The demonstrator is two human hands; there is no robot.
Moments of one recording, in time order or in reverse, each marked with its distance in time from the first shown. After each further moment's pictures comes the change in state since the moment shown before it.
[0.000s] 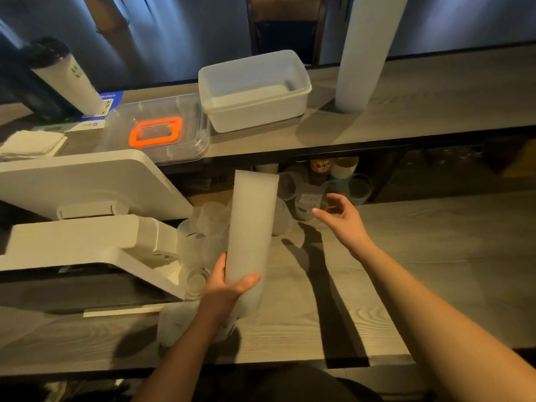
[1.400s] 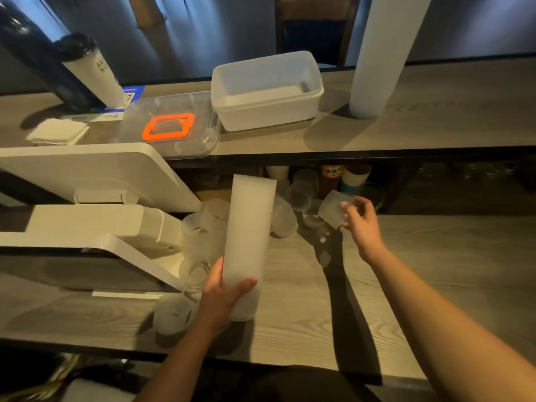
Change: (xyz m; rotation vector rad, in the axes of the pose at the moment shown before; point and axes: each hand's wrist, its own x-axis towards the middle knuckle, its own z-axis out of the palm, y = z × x) left_hand -0.015 -0.003 0.023 0.013 0.161 0.052; right_hand 0.040 0.028 -0.023 0.273 0.088 0.115
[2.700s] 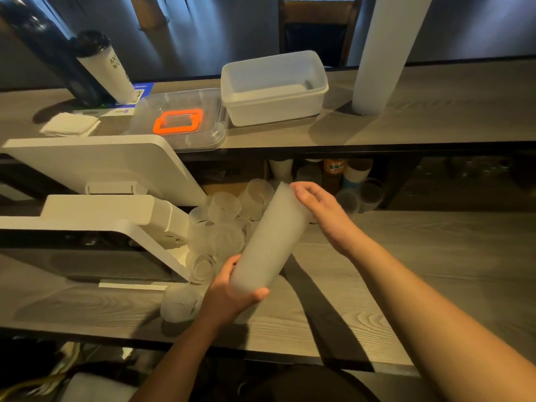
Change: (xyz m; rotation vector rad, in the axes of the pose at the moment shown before) left_hand -0.014 -0.014 -0.017 0.372 -0.115 0.061; right_hand -0.088 -0.082 0.056 -0.173 -0.500 -0.232
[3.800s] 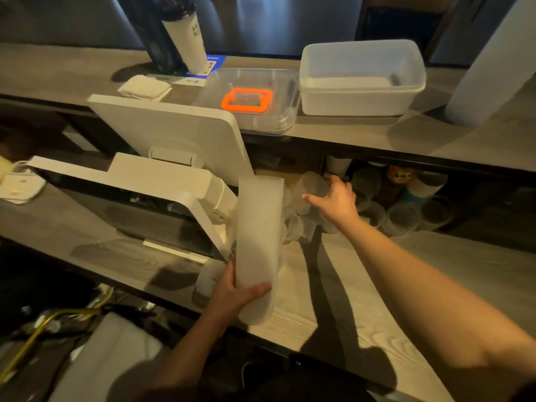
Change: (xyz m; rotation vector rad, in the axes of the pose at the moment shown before) left_hand -0.021 -0.040 -0.028 -0.430 0.160 -0.203; right_hand 0.111 0.044 0.069 -0.587 0.131 0.121
